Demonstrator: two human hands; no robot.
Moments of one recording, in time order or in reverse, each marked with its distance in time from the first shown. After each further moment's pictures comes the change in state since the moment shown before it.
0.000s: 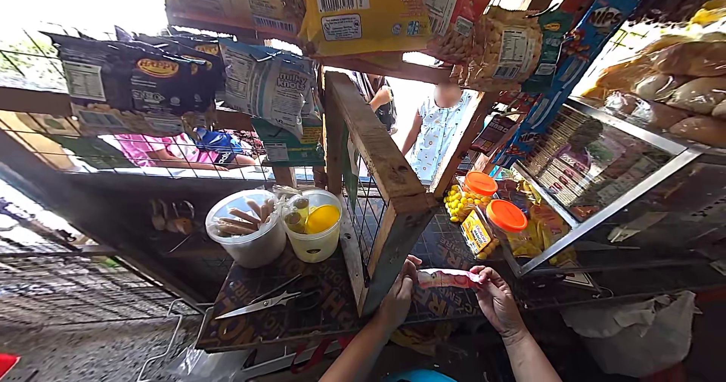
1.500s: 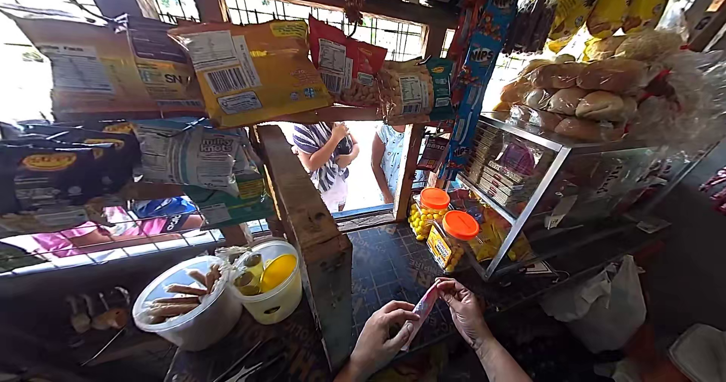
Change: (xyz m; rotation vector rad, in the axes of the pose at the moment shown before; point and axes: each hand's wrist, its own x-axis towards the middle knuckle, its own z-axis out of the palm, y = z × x) left_hand 0.002 -0.022 -0.005 0.204 -0.548 -0.039; right_hand 0.000 0.008 0.012 -0.214 0.154 -0.076
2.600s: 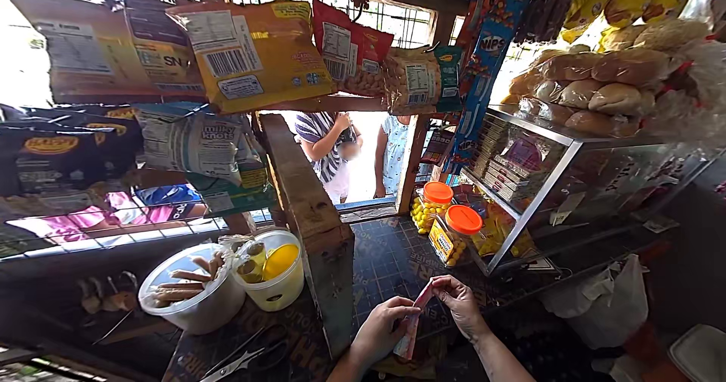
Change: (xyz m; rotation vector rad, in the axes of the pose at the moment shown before) left_hand 0.001 0.006 -0.001 0.091 -0.076 0.006; right_hand -0.005 -0.003 0.005 -0.086 -0.109 -0.021
